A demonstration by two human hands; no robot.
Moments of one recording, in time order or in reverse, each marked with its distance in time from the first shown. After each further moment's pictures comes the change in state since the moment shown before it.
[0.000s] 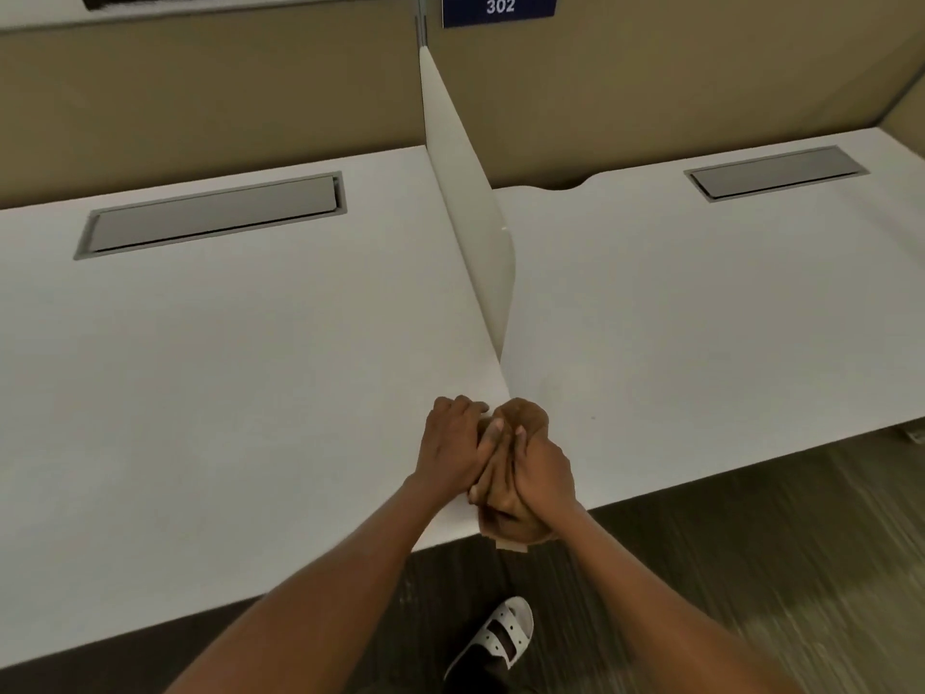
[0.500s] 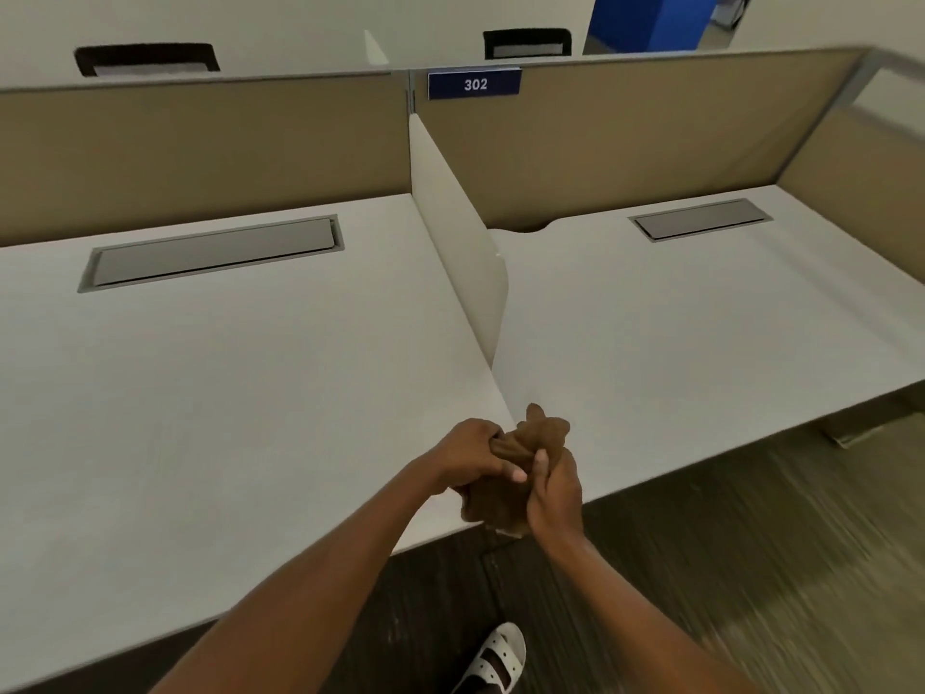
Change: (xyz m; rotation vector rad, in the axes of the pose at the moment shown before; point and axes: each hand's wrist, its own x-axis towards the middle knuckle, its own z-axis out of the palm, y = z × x) left_hand -0.031 0.032 -0.069 -0.389 -0.582 -0.044; right_hand -0.086 -0.018 -0.012 0.372 0.280 -0.103
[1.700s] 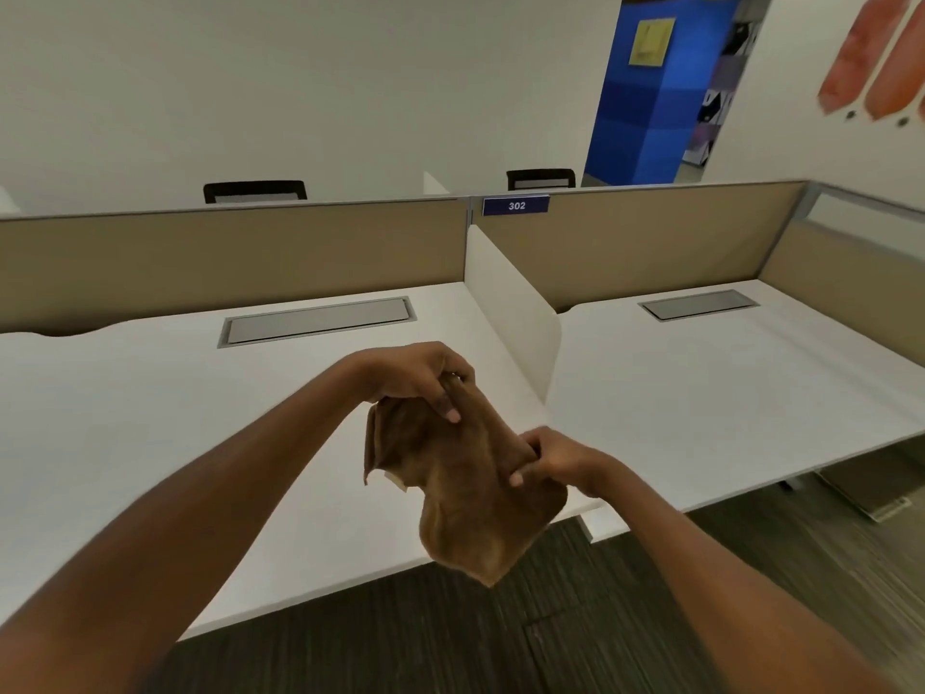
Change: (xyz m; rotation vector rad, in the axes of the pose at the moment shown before) left_hand -0.240 0.057 -0.179 0.312 -0.073 0.263; right_hand -0.078 -0.175 0.001 -0.201 -0.875 -0.202
